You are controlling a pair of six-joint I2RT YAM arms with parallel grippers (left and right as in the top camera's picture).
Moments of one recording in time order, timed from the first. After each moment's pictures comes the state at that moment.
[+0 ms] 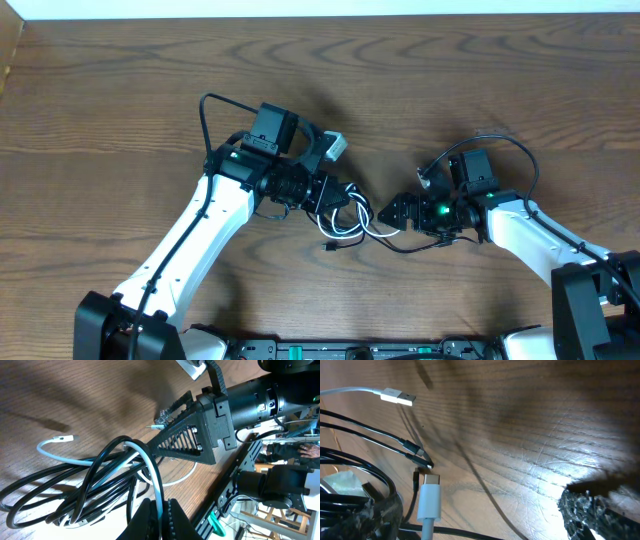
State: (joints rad) left arm -0.39 1.49 1.11 -0.81 0.73 -0.07; right arm 0.24 1.57 0.67 -0.35 -0.65 0.41
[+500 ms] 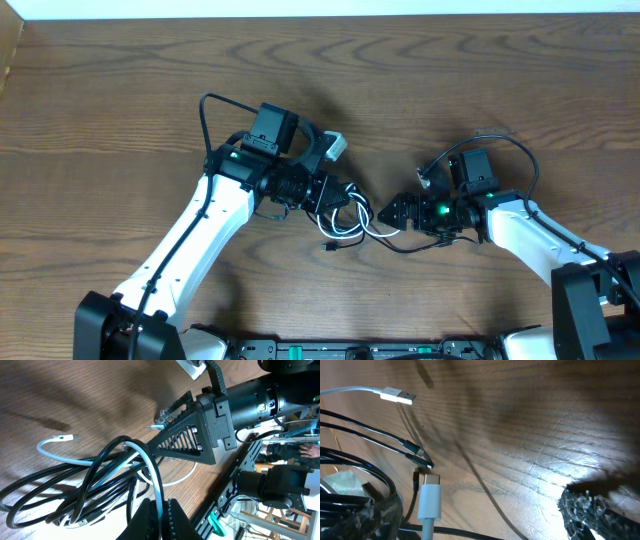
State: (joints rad) left arm -0.39 1.49 1.11 -0.81 0.73 -0.07; right arm 0.24 1.57 0.67 -0.35 -0.65 0.41
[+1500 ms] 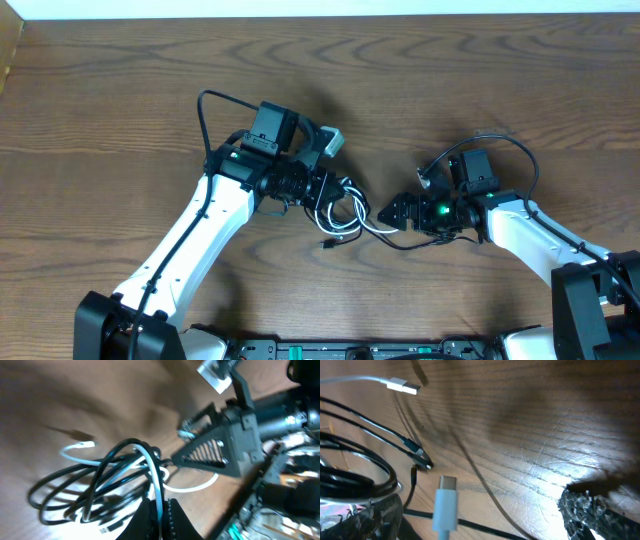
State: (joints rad) left arm -0.39 1.49 1.11 -0.76 0.62 -0.07; right arm 0.24 1.57 0.67 -0.35 -0.65 0.41
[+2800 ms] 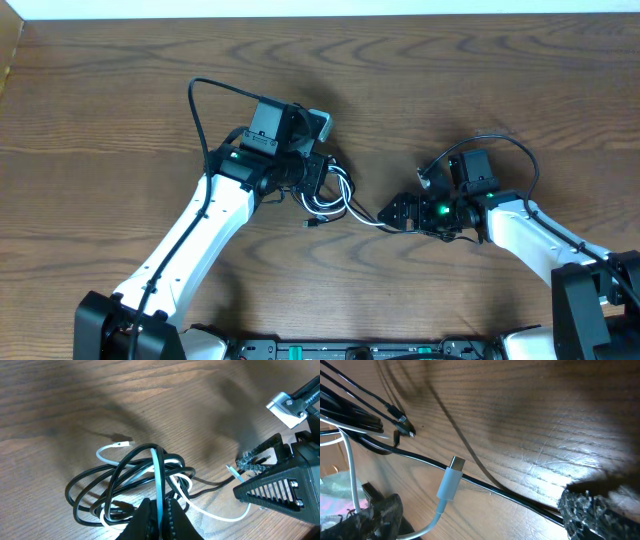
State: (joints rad) left arm -0.39 1.49 1.11 -0.66 0.35 -0.07; right arm 0.24 1.57 0.67 -0.35 -0.65 0.41
